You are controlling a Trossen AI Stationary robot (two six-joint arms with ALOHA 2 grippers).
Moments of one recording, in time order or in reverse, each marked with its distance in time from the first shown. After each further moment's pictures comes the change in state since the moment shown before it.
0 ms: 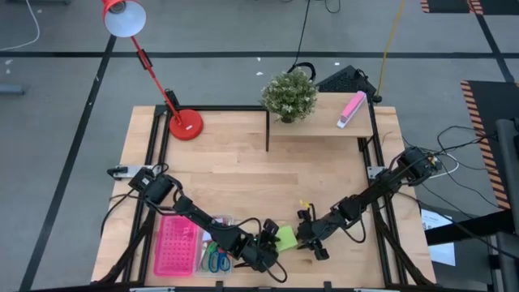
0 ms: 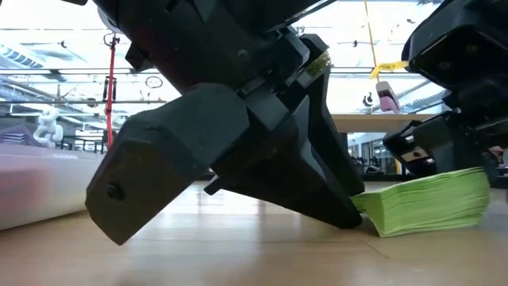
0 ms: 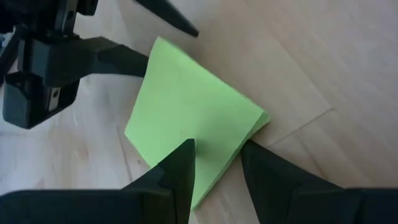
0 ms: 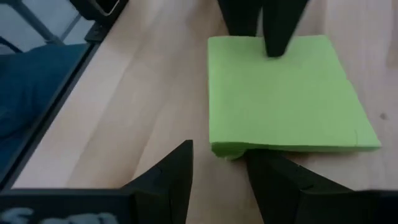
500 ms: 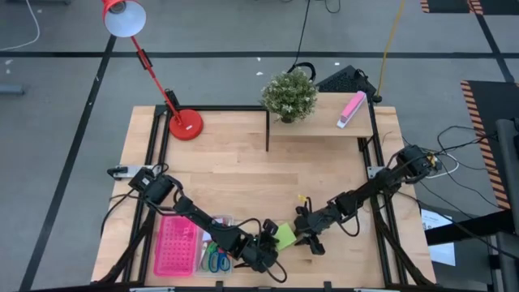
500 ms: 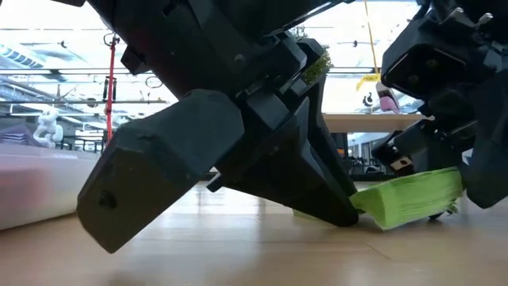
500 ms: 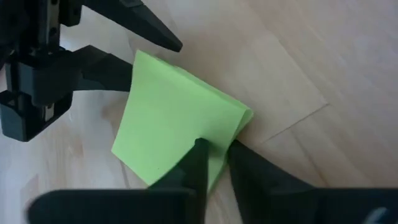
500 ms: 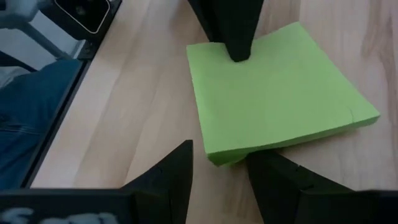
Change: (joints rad) left arm -0.001 0.001 -0.001 -0.001 -0.004 -0.015; right arm -0.075 -0.002 0.000 -0.004 -0.104 0.066
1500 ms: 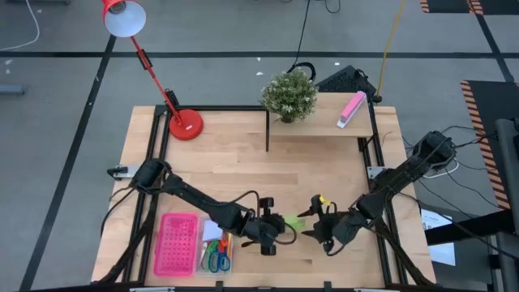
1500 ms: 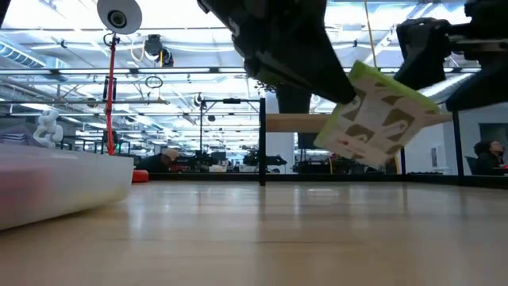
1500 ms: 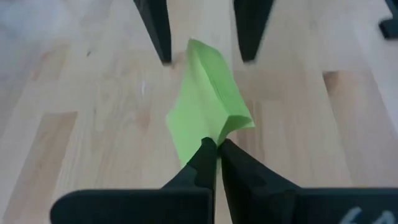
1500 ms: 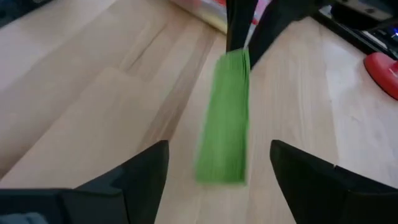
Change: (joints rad) left arm 0.110 -0.190 0.000 -0.089 0.102 -0.499; right arm 0.213 -0.322 0.002 -0.328 0.652 -0.471
